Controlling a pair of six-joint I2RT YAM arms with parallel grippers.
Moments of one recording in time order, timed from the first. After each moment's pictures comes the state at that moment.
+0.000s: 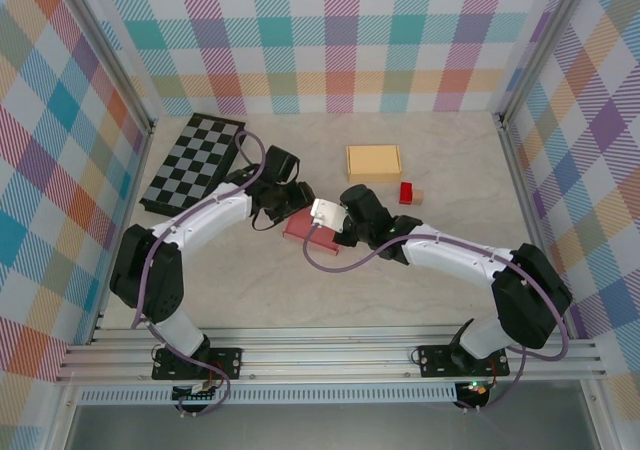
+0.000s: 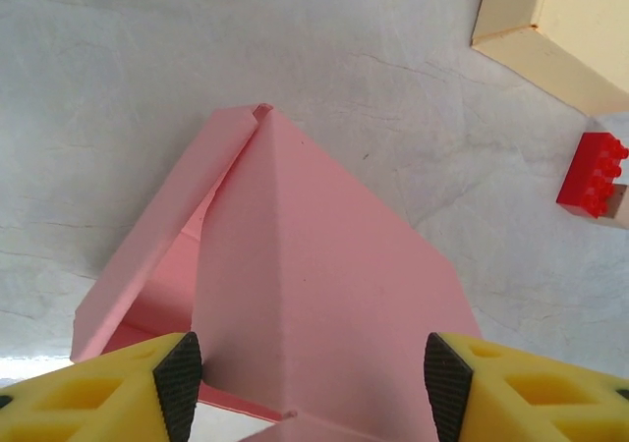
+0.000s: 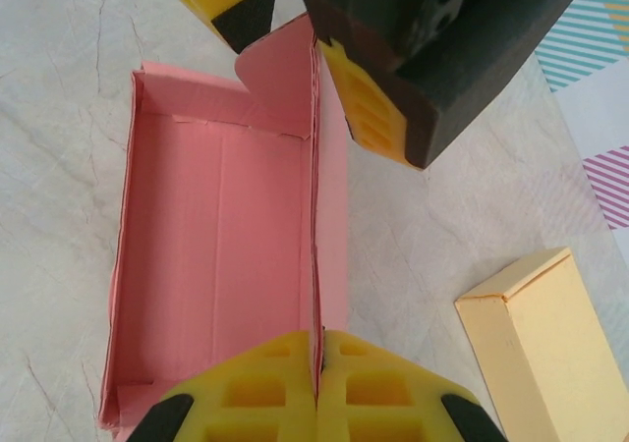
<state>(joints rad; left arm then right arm) -0.55 1.67 1.29 -0.63 0.09 -0.94 0.83 1.48 0.94 -0.14 0.10 -0.62</state>
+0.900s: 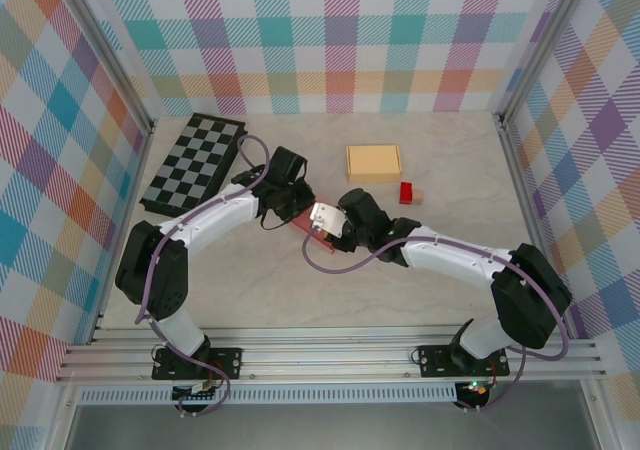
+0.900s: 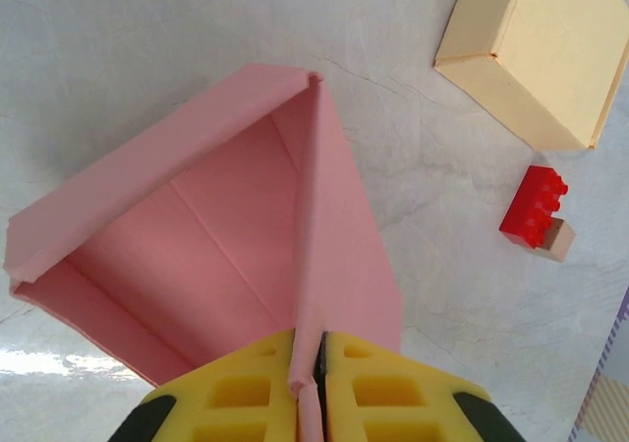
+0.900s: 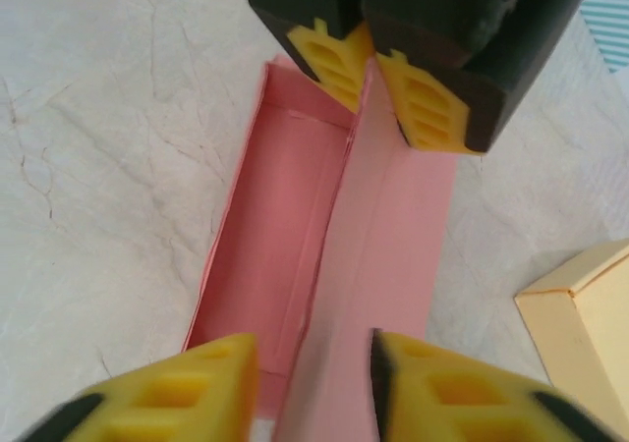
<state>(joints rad) -0.57 1.69 1.30 -0.57 0.08 -1.10 0.83 1.48 0.94 -0.18 0.06 -0.52</state>
